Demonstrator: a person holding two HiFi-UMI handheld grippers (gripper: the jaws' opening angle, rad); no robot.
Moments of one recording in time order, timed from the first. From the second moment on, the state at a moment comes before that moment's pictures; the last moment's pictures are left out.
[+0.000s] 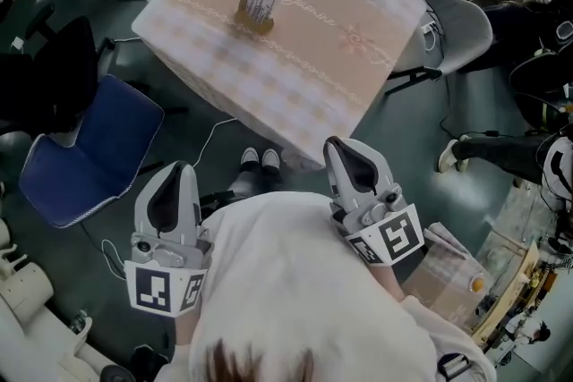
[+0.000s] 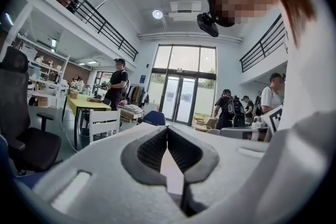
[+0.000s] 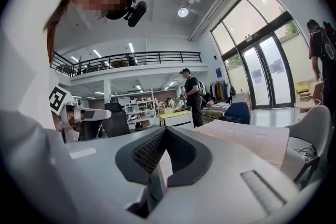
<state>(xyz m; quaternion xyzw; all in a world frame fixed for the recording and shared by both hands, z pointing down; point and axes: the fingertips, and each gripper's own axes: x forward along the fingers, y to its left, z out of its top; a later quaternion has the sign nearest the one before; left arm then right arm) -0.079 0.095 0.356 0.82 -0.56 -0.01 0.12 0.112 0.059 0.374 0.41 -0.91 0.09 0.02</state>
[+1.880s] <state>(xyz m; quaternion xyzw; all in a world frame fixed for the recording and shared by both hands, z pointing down) -0.066 0.100 0.352 0.84 -0.53 0.01 0.10 0.101 0.069 0.379 0.40 -0.91 0.09 0.06</state>
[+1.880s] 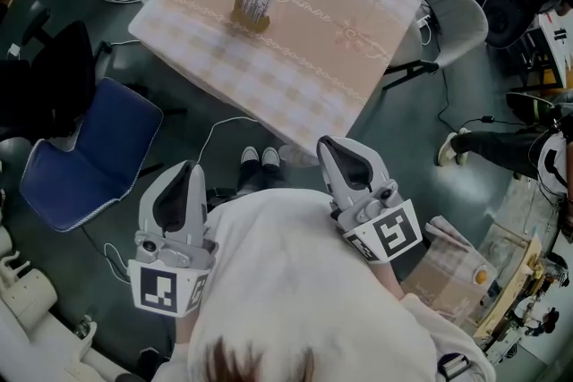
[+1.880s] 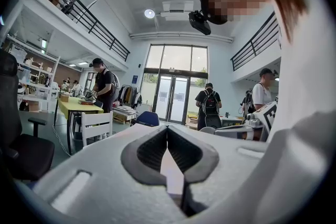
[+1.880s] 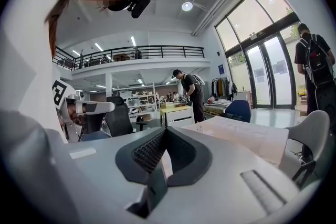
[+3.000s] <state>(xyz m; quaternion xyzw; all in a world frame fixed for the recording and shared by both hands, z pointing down) -0.088 0.080 0.351 0.84 -0.54 -0.01 0.09 0.086 0.054 0.382 0.40 -0.91 0.08 0.07</state>
